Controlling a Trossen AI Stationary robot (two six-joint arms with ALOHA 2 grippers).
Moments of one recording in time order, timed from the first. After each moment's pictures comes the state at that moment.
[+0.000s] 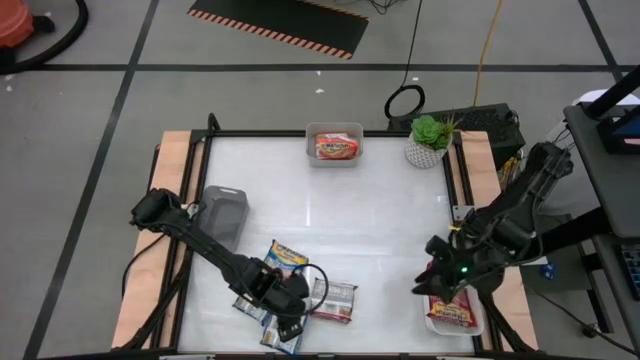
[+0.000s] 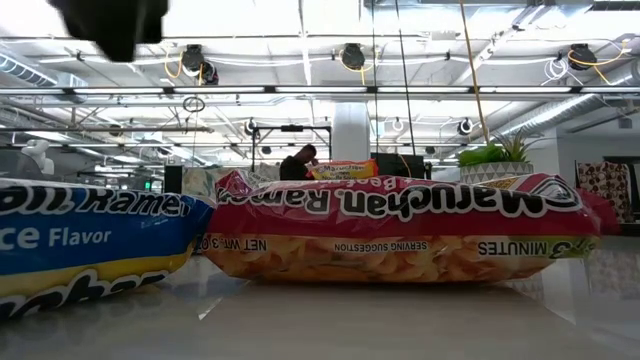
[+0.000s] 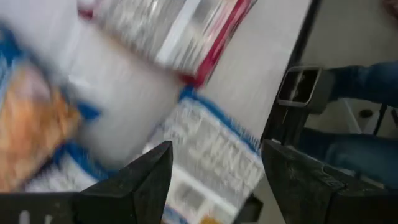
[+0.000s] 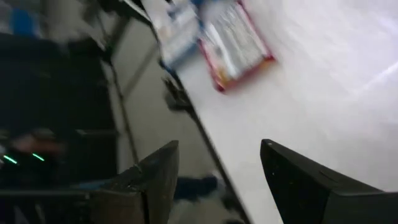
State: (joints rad) left arm -0.57 1.86 1.50 -0.74 0.04 -1.01; right arm 0.88 0.99 0.90 -0.65 0.34 1.53
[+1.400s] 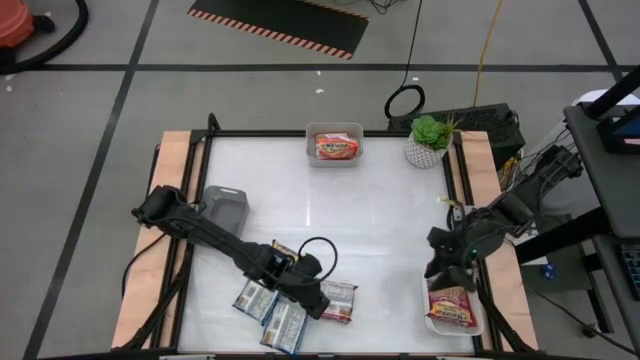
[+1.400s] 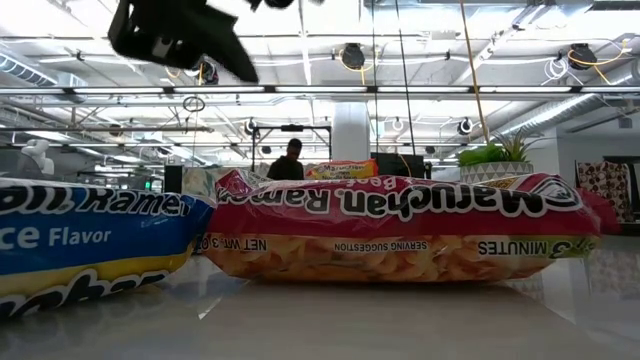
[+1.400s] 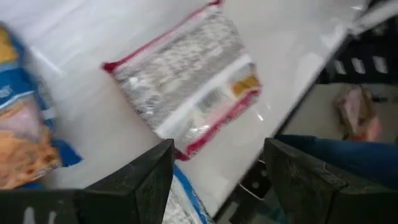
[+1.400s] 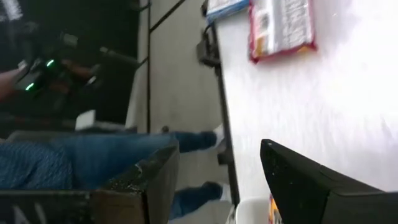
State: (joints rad) left arm -0.47 1.88 1.49 -0.59 -0.03 -1.32; right arm 0.66 0.84 0.90 -0.67 -0.09 1.08
